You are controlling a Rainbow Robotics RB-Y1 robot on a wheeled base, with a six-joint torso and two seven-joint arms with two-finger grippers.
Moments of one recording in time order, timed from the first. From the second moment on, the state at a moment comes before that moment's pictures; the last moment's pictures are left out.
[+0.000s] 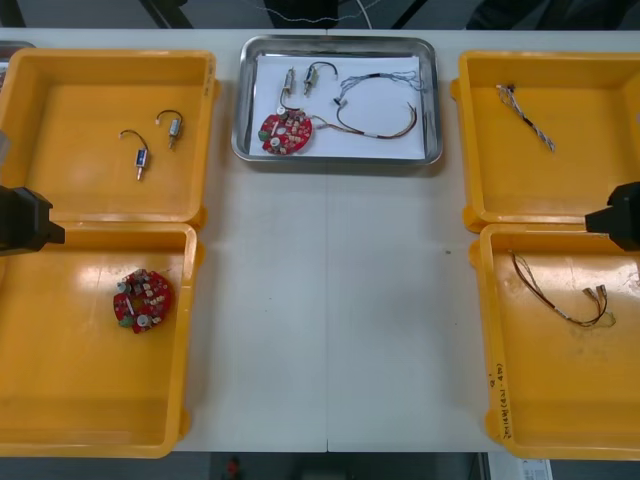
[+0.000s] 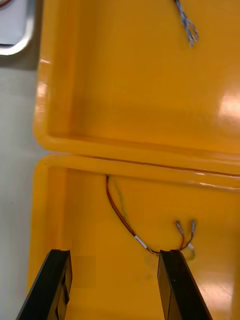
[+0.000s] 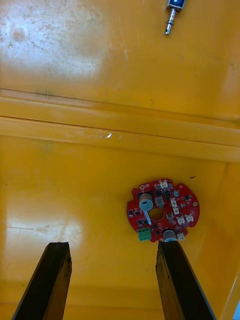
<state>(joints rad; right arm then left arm) -0.27 -0.65 -0.36 -2.30 -0.81 1.92 1.36 -0.26 0.72 0.30 -2.15 0.78 1.91 -1.15</state>
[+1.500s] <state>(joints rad) -0.03 -0.75 -0.51 -2.29 -0.92 1.92 1.20 -0.26 0.72 0.30 -2.15 0.78 1.91 -1.15</state>
